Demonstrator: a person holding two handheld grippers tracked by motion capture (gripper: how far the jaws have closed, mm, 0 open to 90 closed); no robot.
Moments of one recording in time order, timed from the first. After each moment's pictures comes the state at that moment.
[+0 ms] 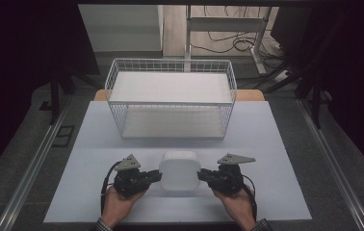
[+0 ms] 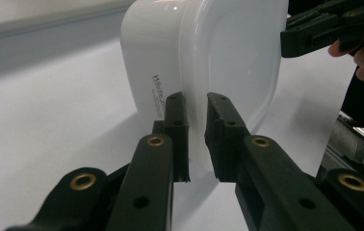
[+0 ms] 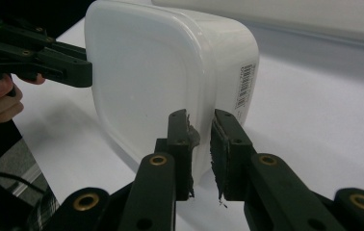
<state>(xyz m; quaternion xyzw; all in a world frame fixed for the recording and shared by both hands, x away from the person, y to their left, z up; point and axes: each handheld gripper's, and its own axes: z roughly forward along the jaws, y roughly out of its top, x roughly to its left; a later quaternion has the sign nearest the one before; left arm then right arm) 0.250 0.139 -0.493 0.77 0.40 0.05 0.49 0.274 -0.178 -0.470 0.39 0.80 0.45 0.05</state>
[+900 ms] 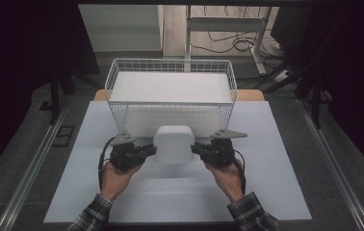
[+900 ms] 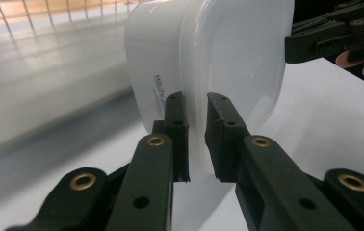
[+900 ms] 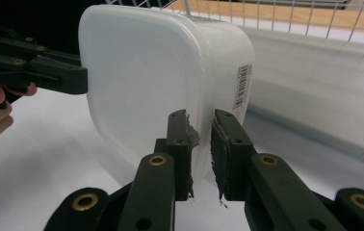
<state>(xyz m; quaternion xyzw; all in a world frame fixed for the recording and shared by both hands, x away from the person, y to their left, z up) 0.308 0.157 -0.463 0.75 0.41 0.11 0.50 0.335 -0.151 -0.444 0.38 0.79 0.48 0.10</state>
